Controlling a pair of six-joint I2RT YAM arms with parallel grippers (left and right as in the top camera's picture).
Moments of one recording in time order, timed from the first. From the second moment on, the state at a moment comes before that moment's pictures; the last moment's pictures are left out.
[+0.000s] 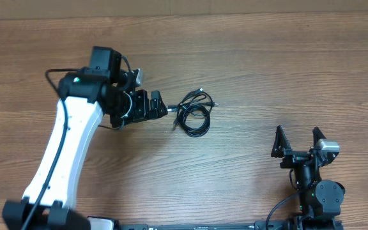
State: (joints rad) left arm -0.15 1.56 1.40 -1.21 0.44 -0.29; right arm -0.02 0.01 0.02 -0.04 -0.03 0.18
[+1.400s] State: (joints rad) left arm -0.18 1.70 1.41 -1.12 0.50 -0.32; right arm -0.02 0.01 0.02 -0.03 -0.03 0.18
